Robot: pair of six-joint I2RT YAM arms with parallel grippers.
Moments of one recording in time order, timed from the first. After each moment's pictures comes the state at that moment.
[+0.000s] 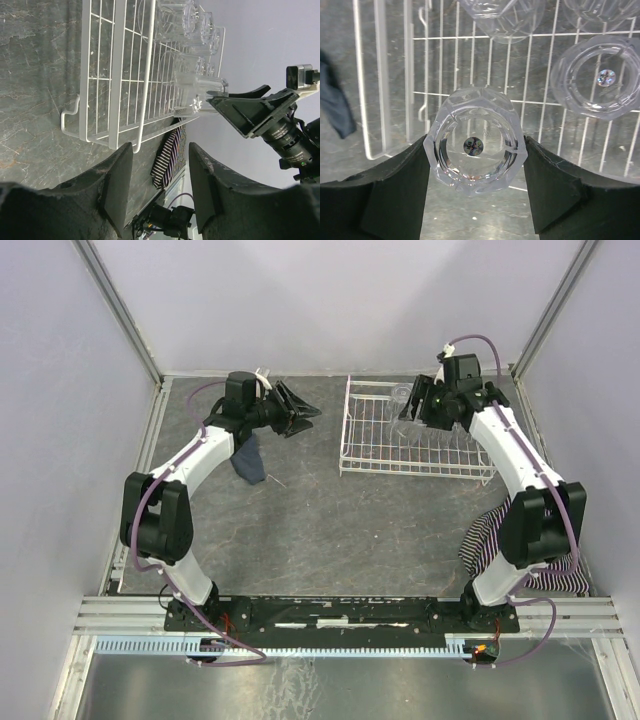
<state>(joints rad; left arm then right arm) -0.28 1.71 1.30 -0.08 0.58 -1.02 0.17 1.66 1.52 -0.63 -0.15 0.42</state>
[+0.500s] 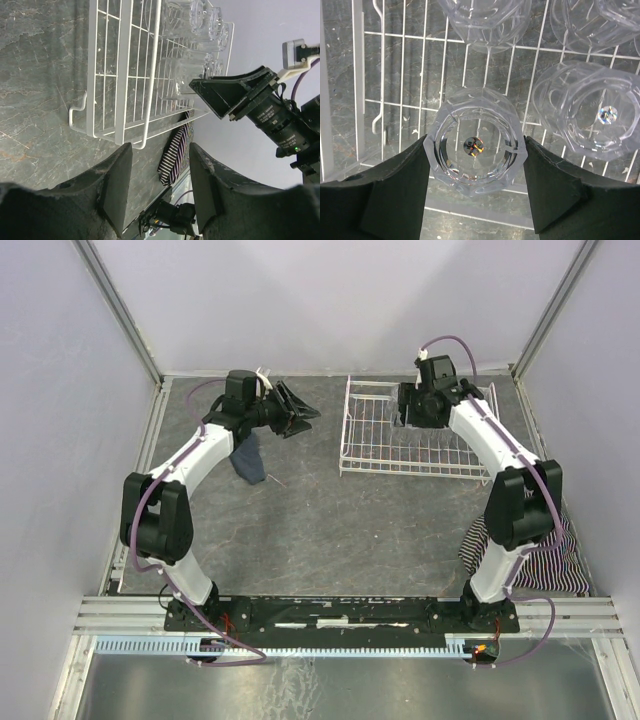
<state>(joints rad) -0.28 1.71 1.32 -0.15 0.58 -0.97 0.23 1.80 1.58 -0.64 0.03 0.25</state>
